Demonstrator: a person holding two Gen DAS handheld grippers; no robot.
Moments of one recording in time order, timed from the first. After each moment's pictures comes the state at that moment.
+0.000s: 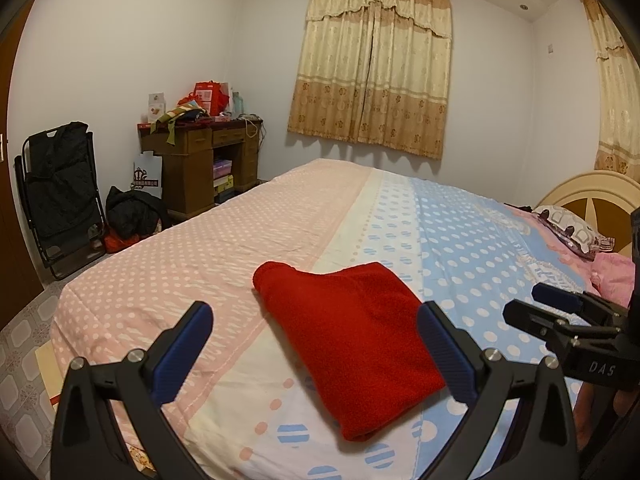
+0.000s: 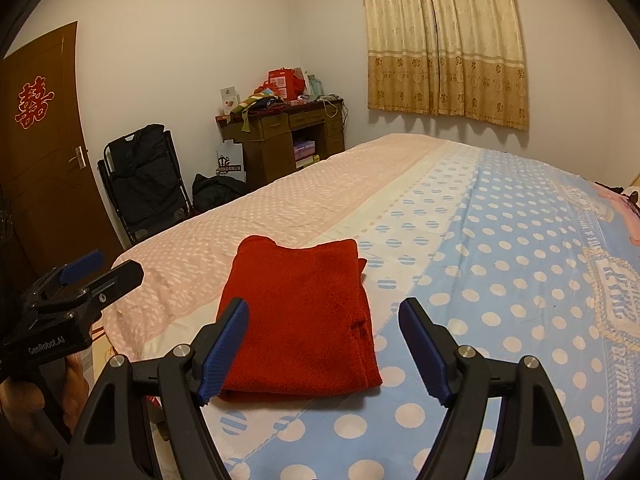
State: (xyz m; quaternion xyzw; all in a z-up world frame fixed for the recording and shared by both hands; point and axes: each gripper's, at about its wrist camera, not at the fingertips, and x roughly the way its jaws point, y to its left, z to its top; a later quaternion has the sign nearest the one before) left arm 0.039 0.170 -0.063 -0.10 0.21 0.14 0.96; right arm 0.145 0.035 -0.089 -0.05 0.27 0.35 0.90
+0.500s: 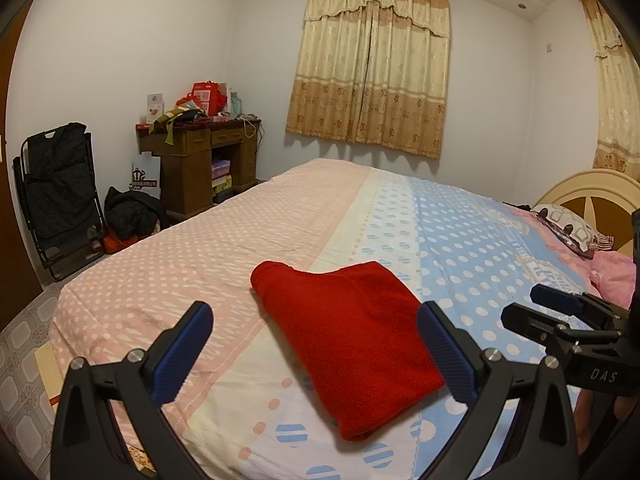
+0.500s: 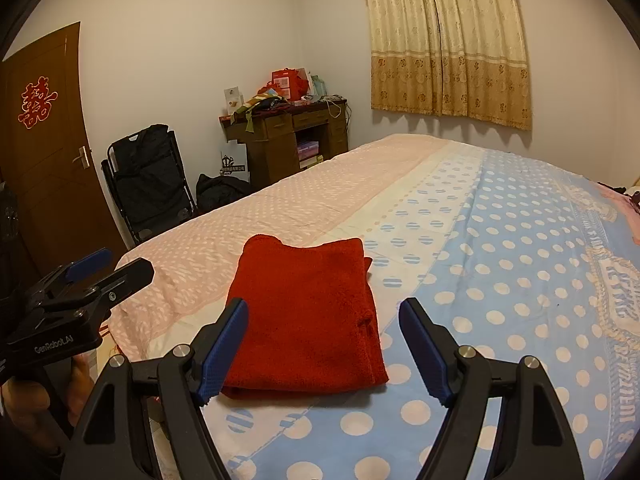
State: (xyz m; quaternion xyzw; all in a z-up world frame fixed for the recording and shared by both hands) left arm 0.039 0.169 -0.064 -0.10 0.21 0.14 0.96; right arm 0.140 0.036 -0.089 -0.05 0.27 0.35 0.89
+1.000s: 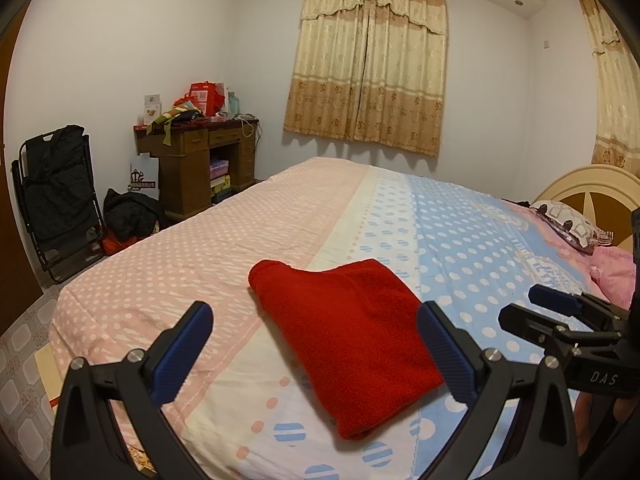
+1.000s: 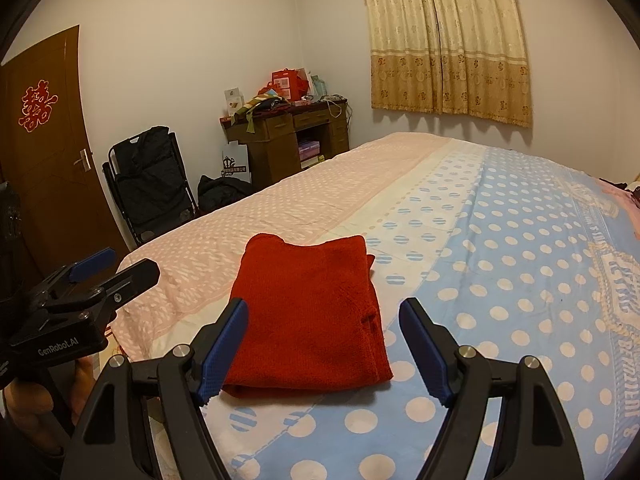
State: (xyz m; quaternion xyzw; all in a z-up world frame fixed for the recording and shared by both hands) left arm 0.041 0.167 -0.063 -0.09 0.22 0.13 0.96; right arm 0.139 0.036 -0.090 -0.04 0.27 0.36 0.89
